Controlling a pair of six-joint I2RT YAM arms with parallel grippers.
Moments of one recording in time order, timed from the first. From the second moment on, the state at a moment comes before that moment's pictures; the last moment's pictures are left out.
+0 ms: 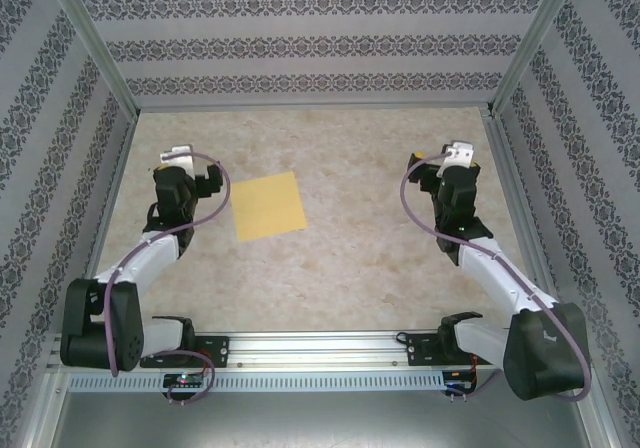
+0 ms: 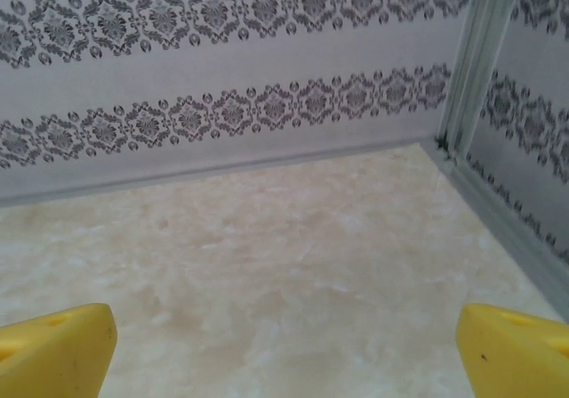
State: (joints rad) left arm -0.06 1.24 0.63 0.30 -0.16 -0.11; right arm 0.19 1.12 0.64 0.21 0.31 0.16
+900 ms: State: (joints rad) left arm -0.06 1.19 0.89 -0.28 -0.20 -0.31; right arm 0.86 2.19 1.78 -0.61 0.33 0.38
